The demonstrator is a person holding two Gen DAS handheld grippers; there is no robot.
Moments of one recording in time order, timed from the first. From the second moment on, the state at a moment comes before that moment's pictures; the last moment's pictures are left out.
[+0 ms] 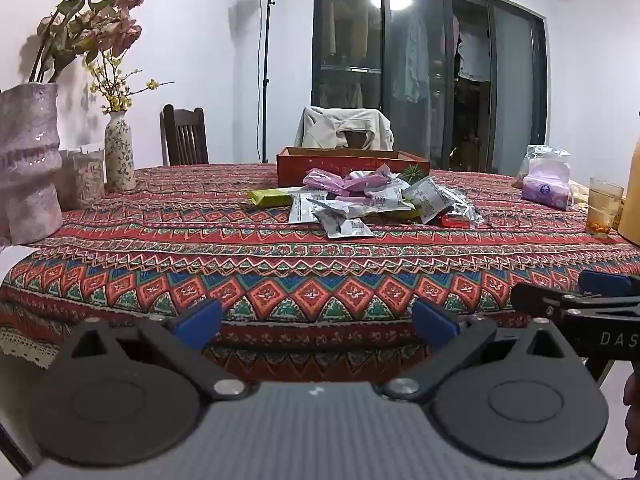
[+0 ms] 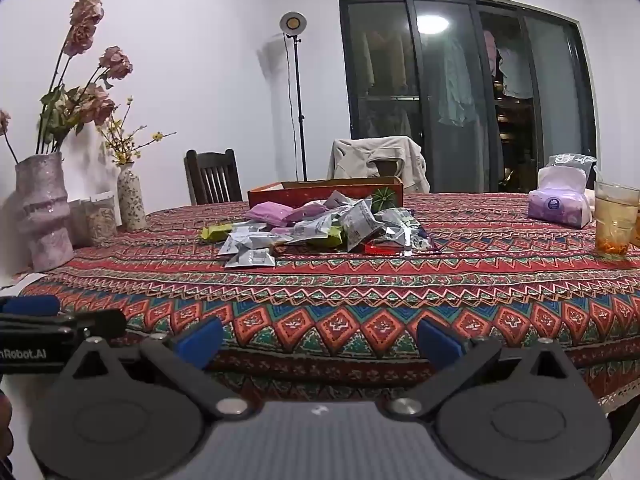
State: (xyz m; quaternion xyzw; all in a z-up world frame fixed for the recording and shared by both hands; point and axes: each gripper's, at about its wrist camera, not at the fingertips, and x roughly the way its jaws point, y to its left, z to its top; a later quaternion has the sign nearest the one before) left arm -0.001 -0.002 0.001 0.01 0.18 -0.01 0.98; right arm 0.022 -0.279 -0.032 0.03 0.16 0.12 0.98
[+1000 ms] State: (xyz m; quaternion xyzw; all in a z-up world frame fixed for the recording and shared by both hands) left arm -0.002 0.001 0.001 0.01 0.18 0.00 0.98; right arm 0.029 -0.286 -0.032 0.04 0.18 0.12 0.98
